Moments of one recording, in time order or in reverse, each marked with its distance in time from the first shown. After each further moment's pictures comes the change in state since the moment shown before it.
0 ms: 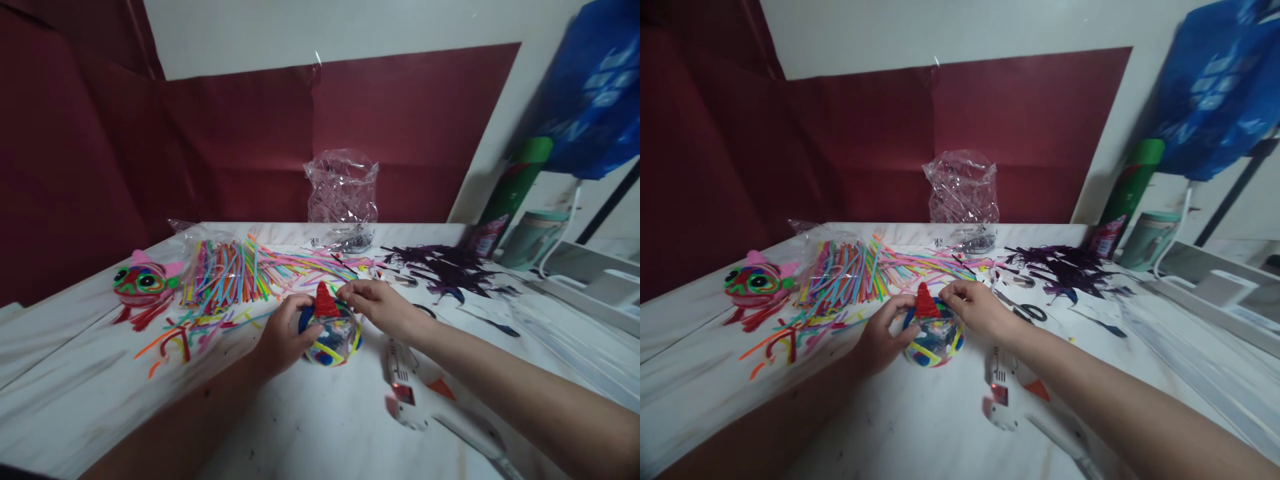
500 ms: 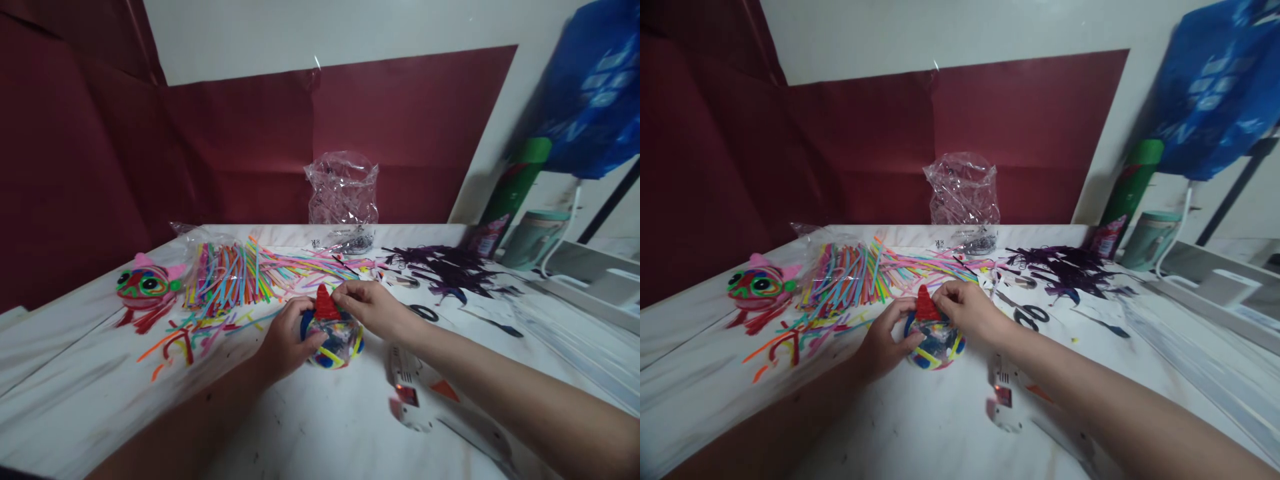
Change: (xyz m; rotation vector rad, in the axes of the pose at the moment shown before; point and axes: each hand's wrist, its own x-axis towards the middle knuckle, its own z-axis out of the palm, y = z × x) left_hand -0.003 -0.005 0.000 0.003 -0.038 0.066; right_hand 0.005 -0.010 0.013 -0.023 0.035 -0.056
